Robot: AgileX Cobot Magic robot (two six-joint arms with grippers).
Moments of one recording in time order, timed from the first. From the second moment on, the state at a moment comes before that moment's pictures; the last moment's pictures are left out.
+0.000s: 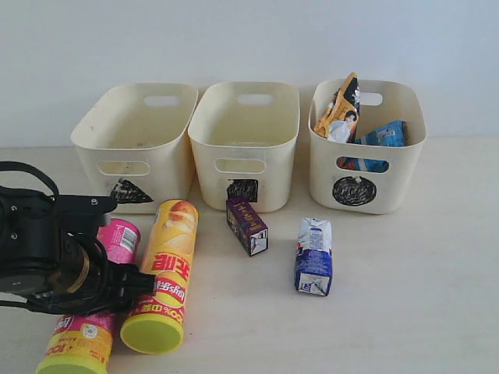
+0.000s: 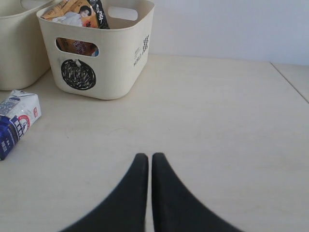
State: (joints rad) left arm -0.55 1.75 -0.74 0.85 0.41 -1.29; right arm 0.01 0.00 0.00 0.02 0.33 -0.08
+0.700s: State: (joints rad) left arm -0.55 1.59 -0.74 0.71 0.52 -1.00; right arm 0.01 0.00 0.00 0.02 0.33 -0.08
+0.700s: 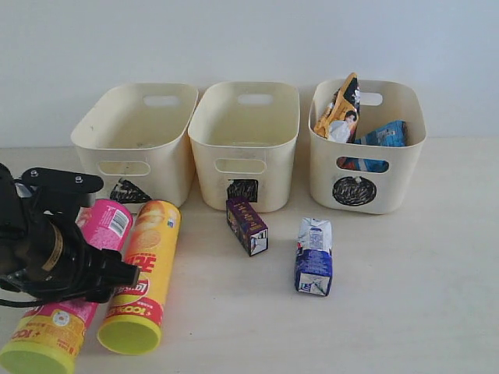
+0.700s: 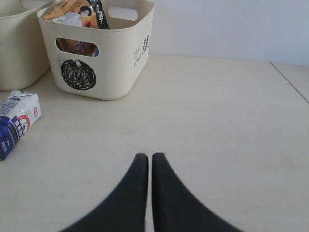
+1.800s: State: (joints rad) left arm -0.55 1.59 -0.74 0.69 0.52 -0.96; right arm 0.01 0.00 0.00 0.02 0.33 -0.08
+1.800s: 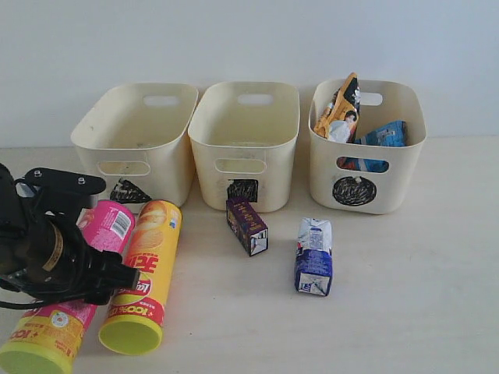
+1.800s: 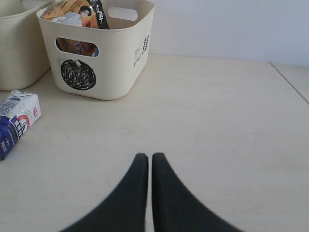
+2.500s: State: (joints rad) left arm -0.55 1.50 -0.74 0.69 0.57 -0.94; right arm 0.01 0.00 0.00 0.02 0.33 -0.08
